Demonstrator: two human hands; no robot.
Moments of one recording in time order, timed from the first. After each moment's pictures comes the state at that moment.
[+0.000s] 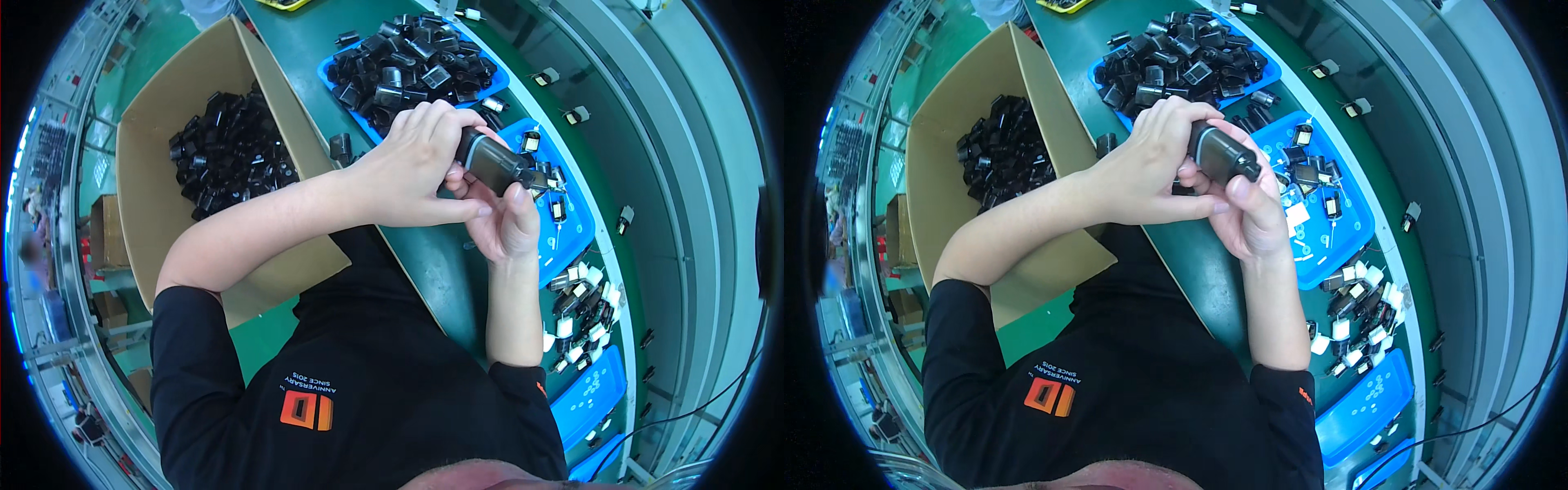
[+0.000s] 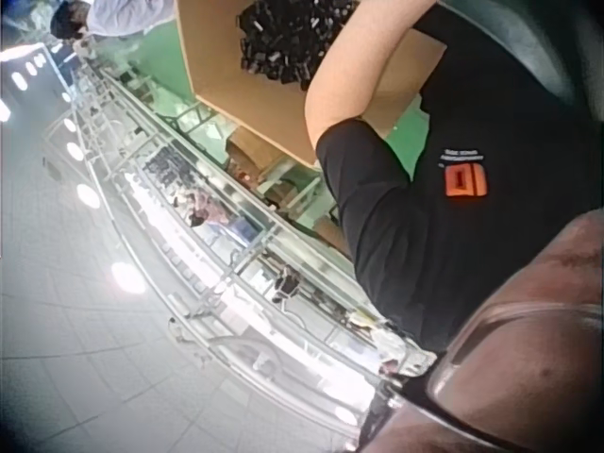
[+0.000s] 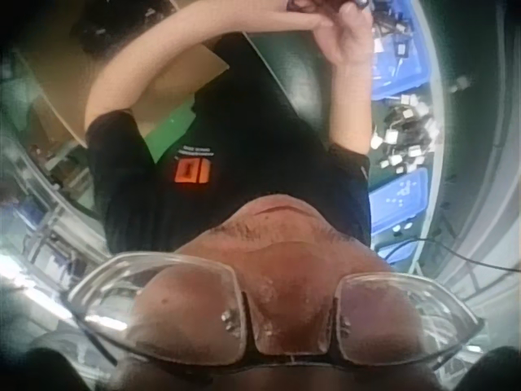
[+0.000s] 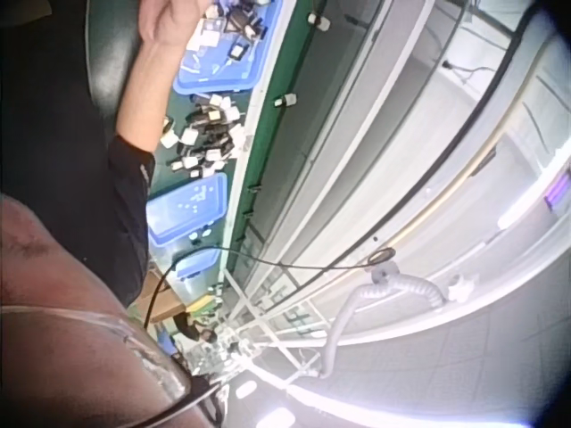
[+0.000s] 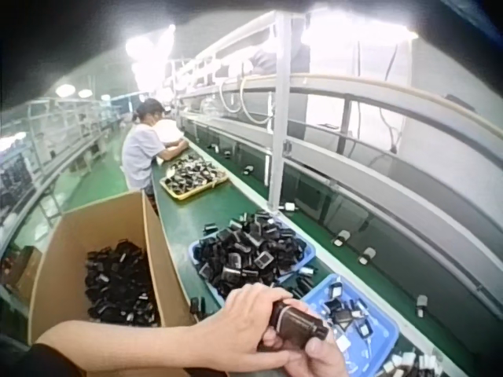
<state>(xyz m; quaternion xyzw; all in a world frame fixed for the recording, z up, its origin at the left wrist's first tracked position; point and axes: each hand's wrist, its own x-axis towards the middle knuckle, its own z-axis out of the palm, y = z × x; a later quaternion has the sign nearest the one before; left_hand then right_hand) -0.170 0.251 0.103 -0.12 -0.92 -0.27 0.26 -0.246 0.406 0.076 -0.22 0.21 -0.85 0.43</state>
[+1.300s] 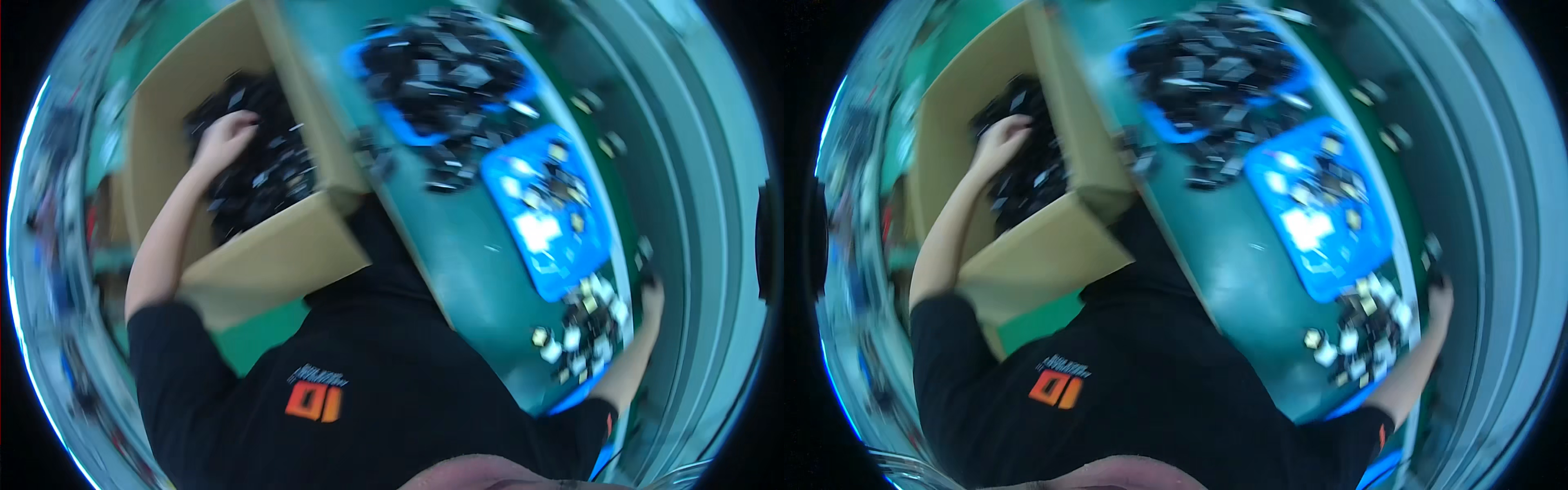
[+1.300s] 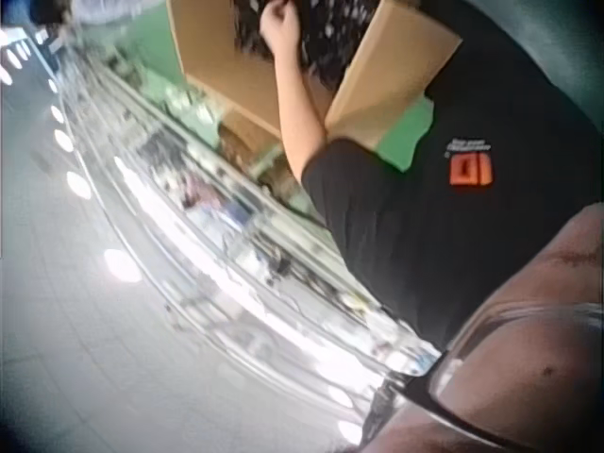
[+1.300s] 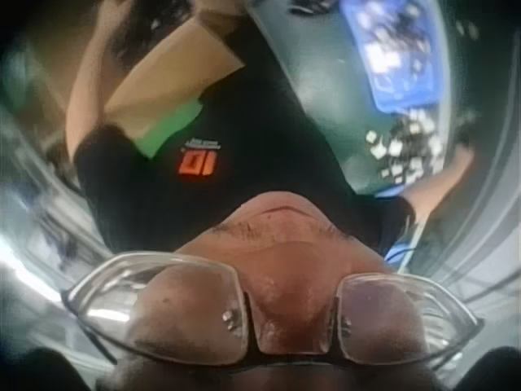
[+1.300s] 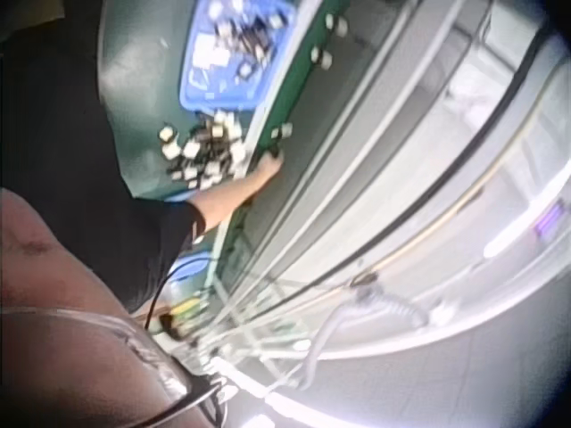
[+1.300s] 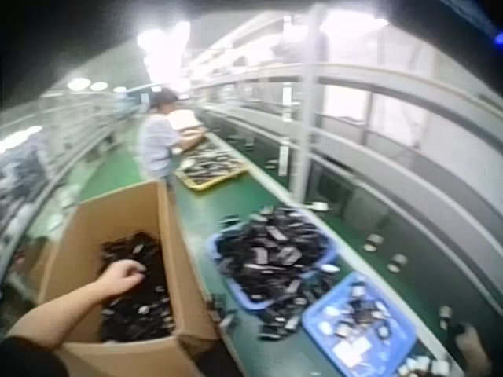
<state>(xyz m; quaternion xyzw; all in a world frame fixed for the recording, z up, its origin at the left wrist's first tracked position) 0.001 -0.011 0.010 0.28 -0.92 -0.23 0.14 -0.491 0.860 -0.021 -0.06 0.99 -0.15 0.04</state>
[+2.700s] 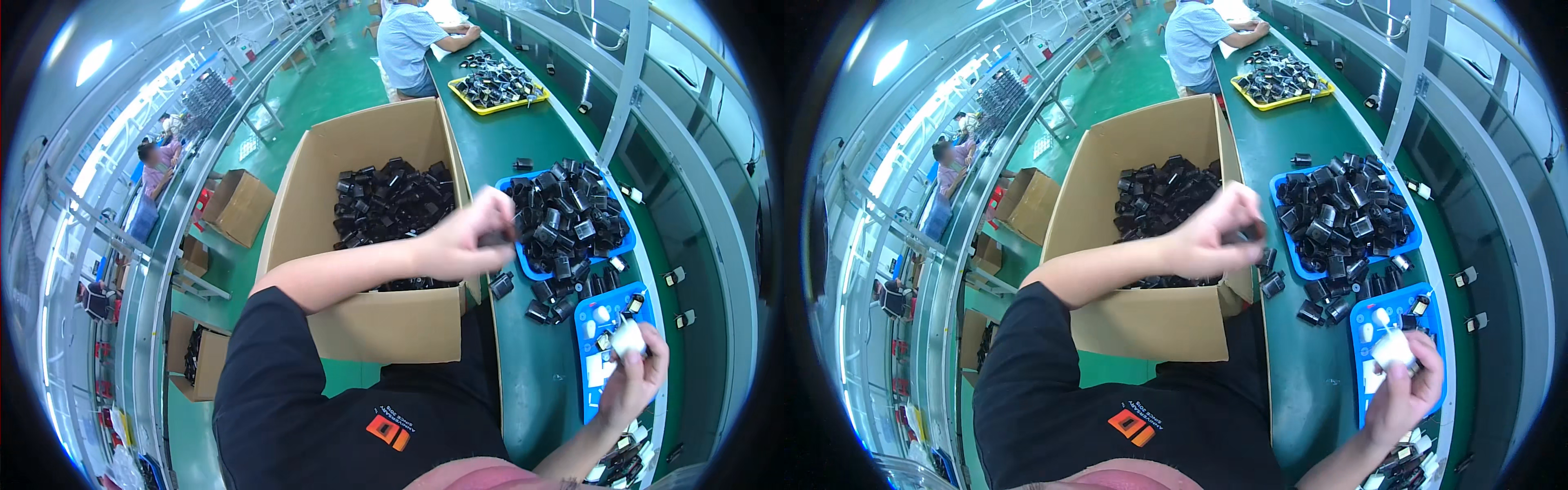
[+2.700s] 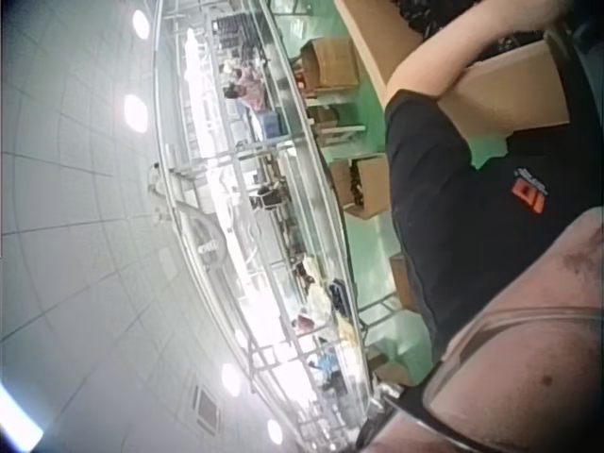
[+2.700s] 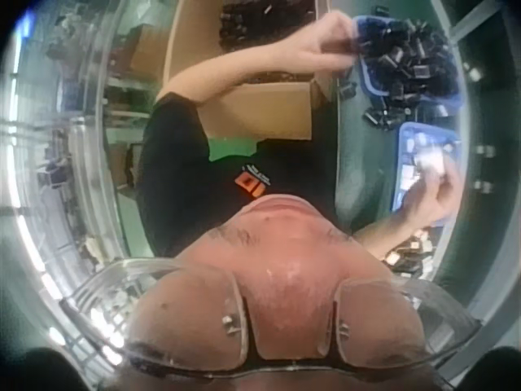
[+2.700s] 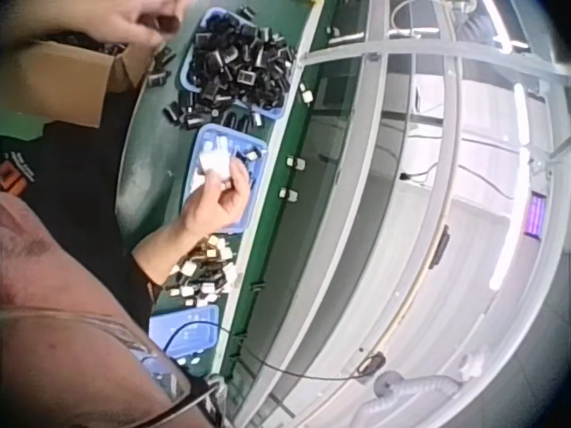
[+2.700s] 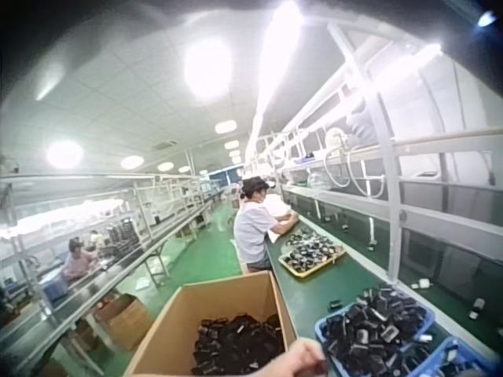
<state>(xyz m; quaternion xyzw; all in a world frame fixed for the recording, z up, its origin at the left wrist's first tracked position) -0.075 0.171 0.141 -0.02 -0.76 -0.63 0.16 -0.249 0.467 0.102 -0.31 0.53 -0.78 0.09</state>
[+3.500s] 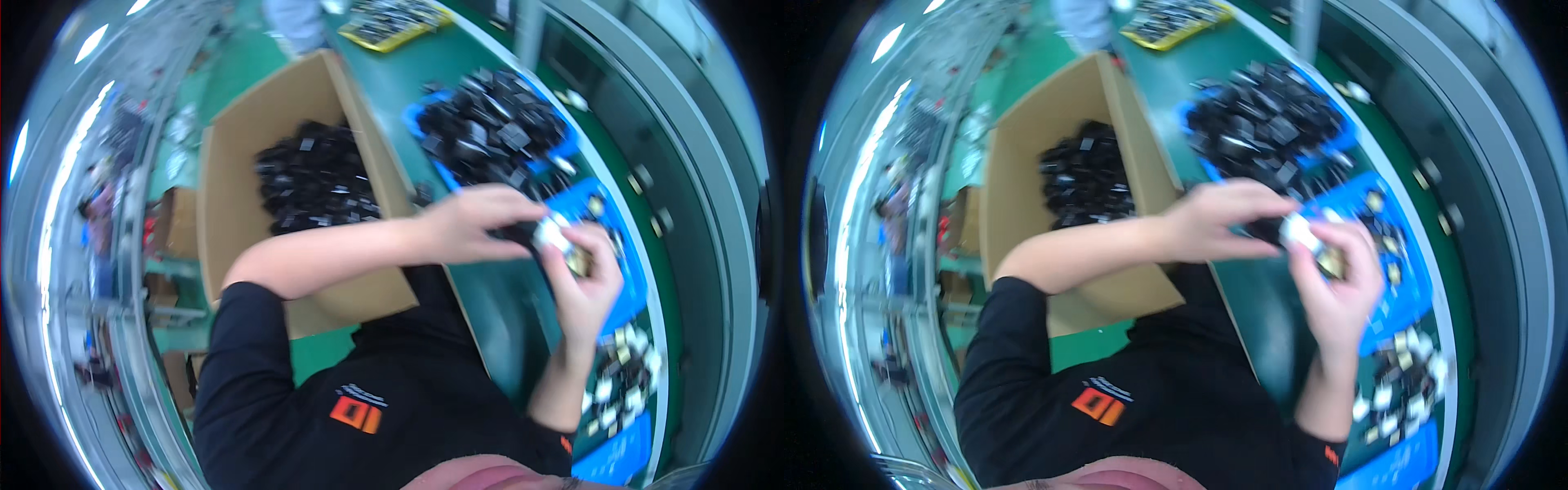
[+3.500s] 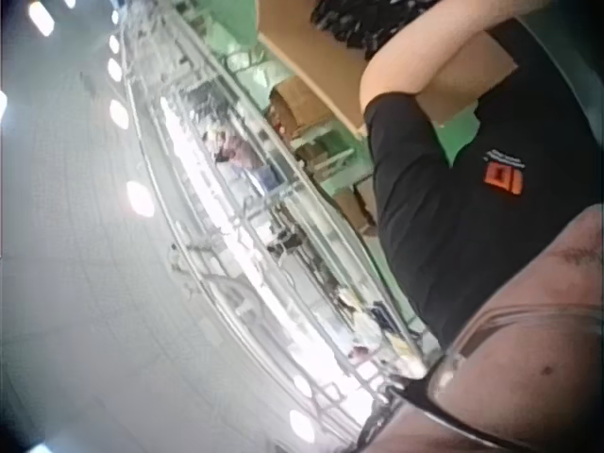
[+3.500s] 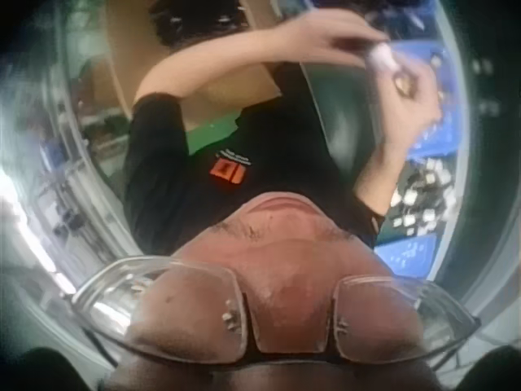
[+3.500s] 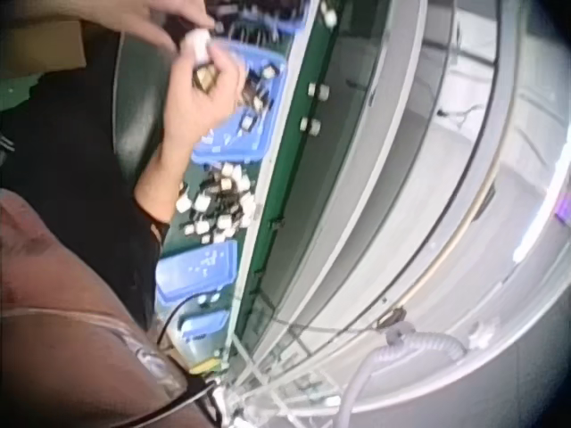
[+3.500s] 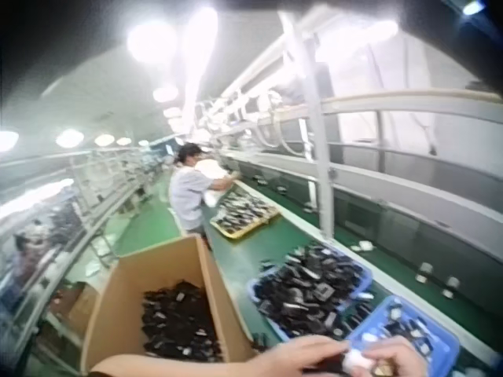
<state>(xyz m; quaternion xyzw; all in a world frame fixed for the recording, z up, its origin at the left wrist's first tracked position) -0.149 0.233 0.099 -0.16 -0.86 -0.43 0.23 -0.236 0.426 0.106 -0.38 0.68 -0.62 -0.01</state>
